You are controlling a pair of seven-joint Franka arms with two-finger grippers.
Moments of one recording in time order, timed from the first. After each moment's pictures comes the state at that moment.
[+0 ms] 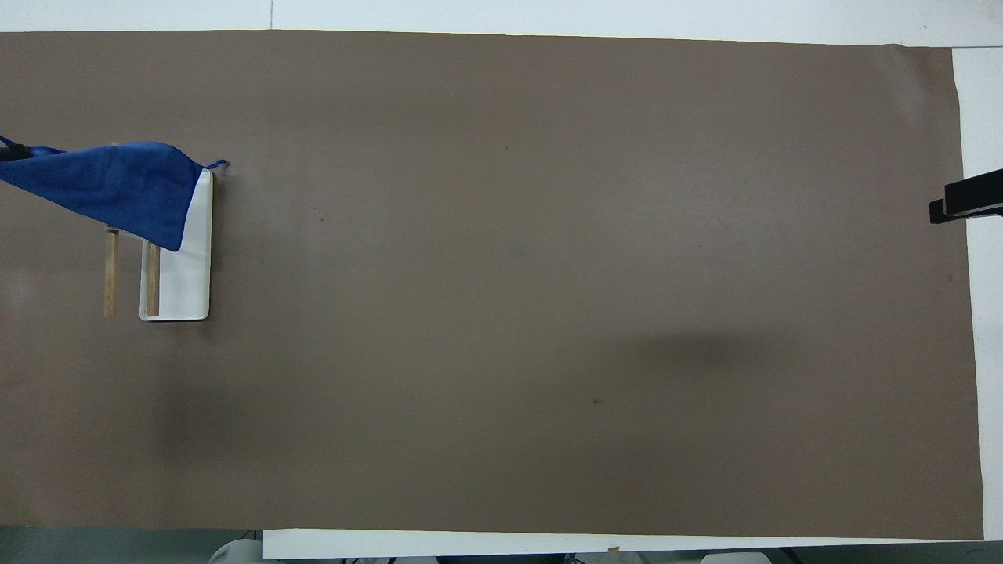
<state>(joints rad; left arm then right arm) 0.31 0.05 -0.05 -1.87 -0.47 2.12 -0.22 0.04 -0.03 -0.18 -1.60 0.02 1.56 -0.09</state>
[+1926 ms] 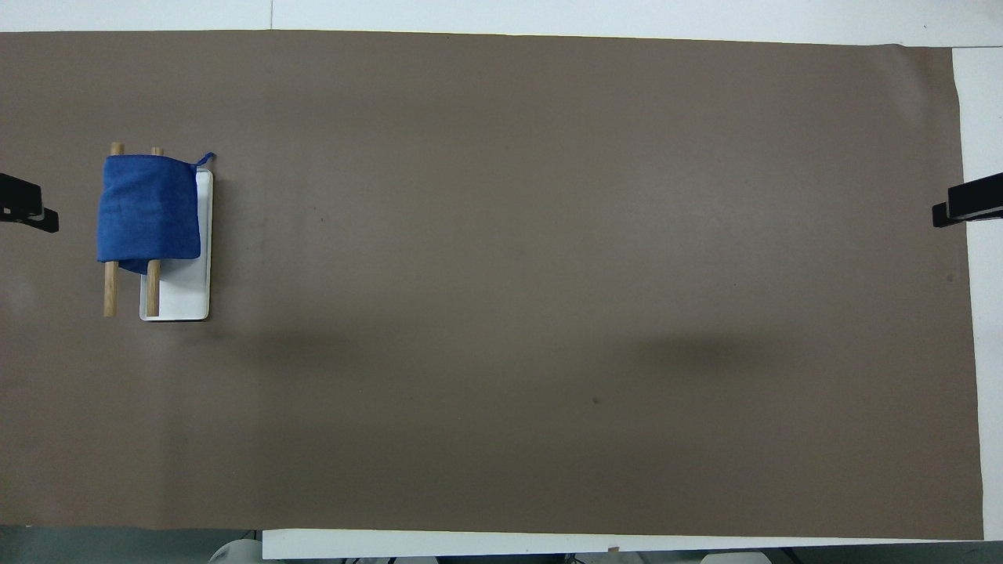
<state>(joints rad) 0.04 -0.02 -0.08 -1.59 -0.02 1.44 -0.10 0.04 -0.03 -0.19 -1.60 0.02 1.55 -0.09</state>
